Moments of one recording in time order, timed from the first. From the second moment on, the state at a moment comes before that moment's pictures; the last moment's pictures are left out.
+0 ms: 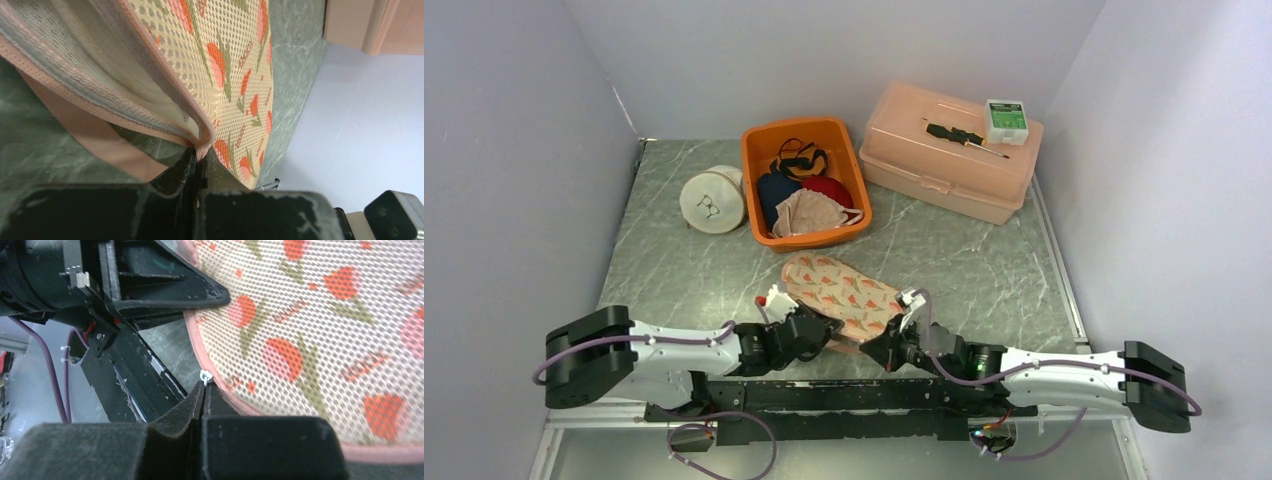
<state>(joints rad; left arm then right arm) -1.25 1.26 0.42 0.12 -0.54 -1.80 1.27 0.77 0.10 0.32 0.22 0.72</state>
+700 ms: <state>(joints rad) -1.10 1.02 0.43 -0.22 -0.42 -1.46 1.26 0.73 0.11 0.05 0.53 0.98</state>
